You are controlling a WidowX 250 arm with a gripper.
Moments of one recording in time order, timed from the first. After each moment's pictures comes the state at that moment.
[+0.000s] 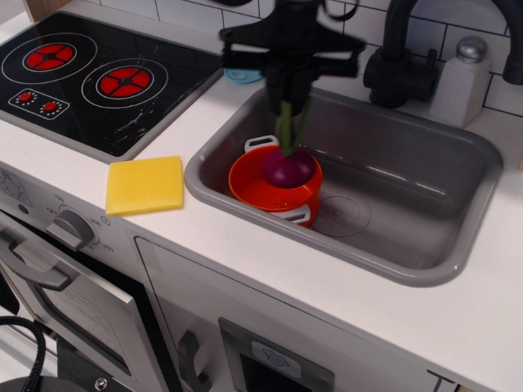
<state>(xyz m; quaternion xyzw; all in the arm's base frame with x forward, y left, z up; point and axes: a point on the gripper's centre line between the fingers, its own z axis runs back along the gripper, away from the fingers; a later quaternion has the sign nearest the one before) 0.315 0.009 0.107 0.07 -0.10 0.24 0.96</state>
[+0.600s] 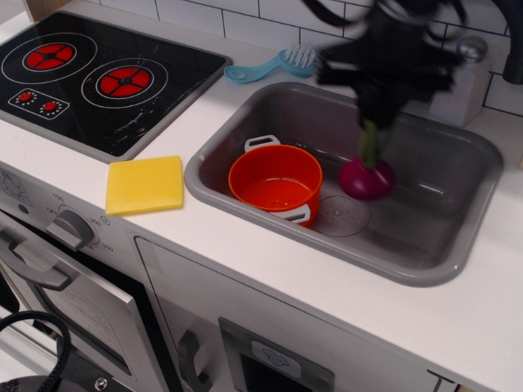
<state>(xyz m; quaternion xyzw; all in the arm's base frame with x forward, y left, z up) 0.341 -0.063 0.086 0.07 -0.12 0.25 0.96</state>
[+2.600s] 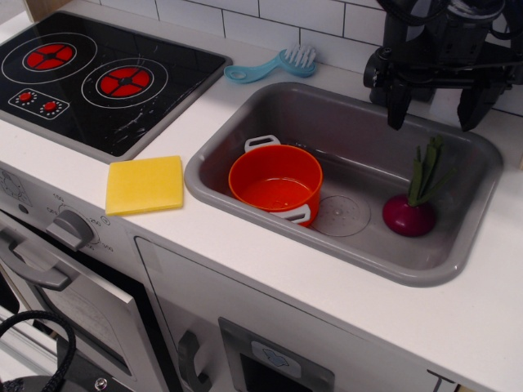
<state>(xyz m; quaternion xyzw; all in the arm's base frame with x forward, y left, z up) 0.364 -0.087 0.089 0.04 -0.10 0.25 0.96</state>
